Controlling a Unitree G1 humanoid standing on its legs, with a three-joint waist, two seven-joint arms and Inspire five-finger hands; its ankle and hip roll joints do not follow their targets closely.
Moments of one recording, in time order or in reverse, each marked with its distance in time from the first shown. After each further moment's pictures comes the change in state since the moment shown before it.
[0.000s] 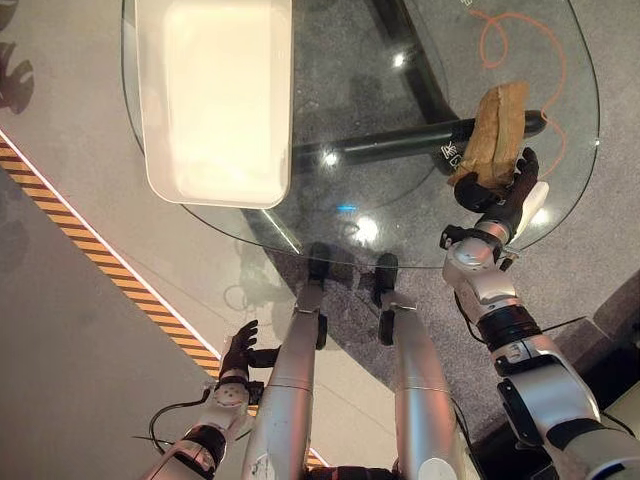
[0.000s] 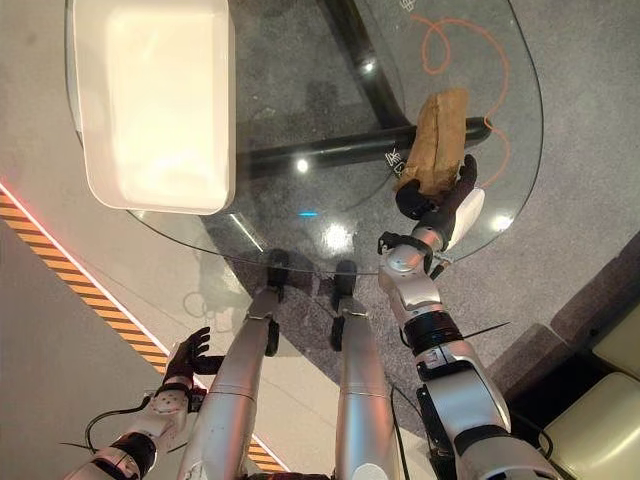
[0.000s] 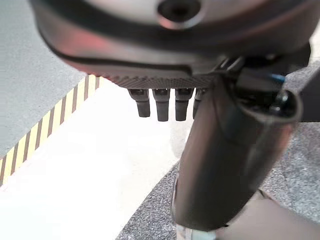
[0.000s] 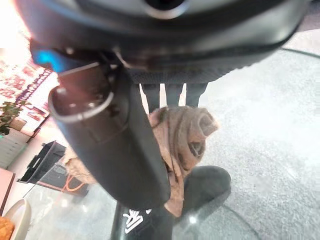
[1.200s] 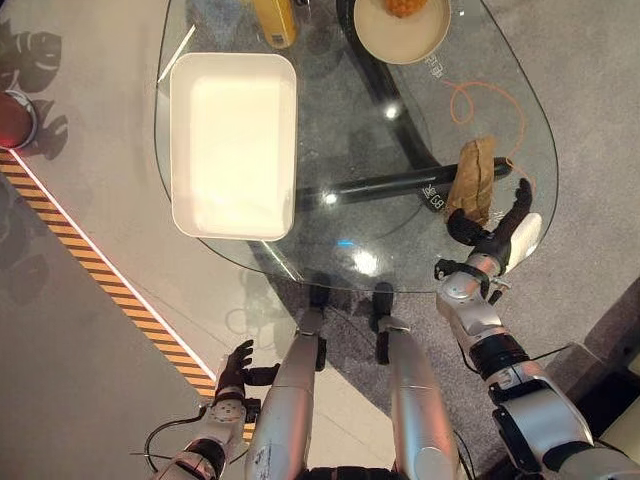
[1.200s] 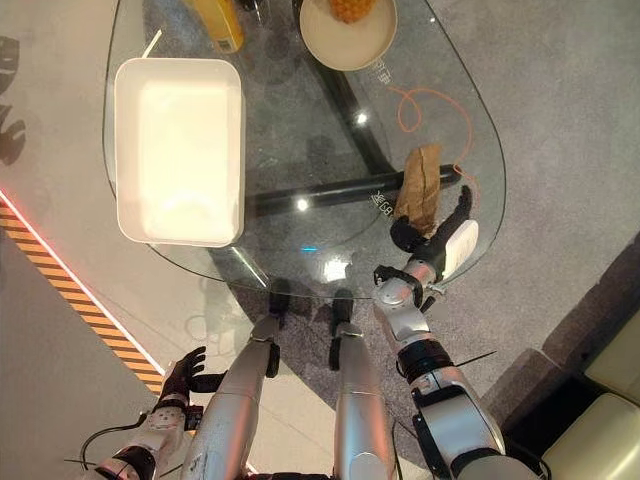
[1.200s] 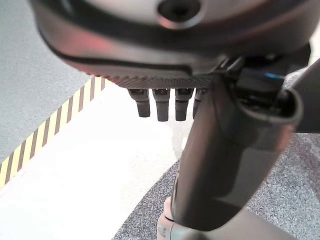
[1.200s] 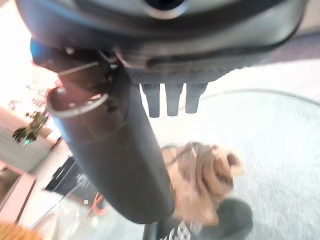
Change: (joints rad) left arm 0.035 -0.018 0.025 0.077 0.044 -0.020 -0.010; right arm 0.116 0.044 -0.003 0.031 -0.155 -0.038 -0.133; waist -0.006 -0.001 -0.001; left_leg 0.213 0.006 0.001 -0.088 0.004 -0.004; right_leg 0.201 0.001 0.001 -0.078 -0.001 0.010
